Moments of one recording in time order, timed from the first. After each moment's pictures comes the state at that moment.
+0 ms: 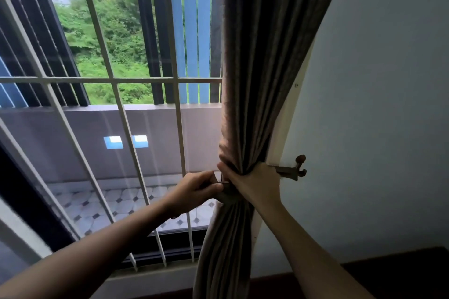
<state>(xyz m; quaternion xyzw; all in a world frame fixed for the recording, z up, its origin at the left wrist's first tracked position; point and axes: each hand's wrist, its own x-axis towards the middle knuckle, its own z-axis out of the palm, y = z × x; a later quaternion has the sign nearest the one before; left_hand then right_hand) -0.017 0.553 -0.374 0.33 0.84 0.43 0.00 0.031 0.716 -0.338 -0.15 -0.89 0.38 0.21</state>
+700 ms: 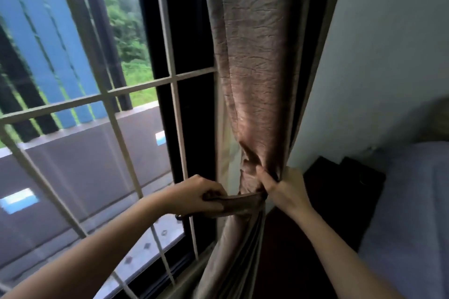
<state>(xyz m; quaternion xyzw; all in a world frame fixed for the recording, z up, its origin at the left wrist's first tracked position) -0.059 0.589 -0.340 0.69 0.69 0.14 0.17 0.120 0.728 -0.342 -0.36 -0.81 0.33 0.34</state>
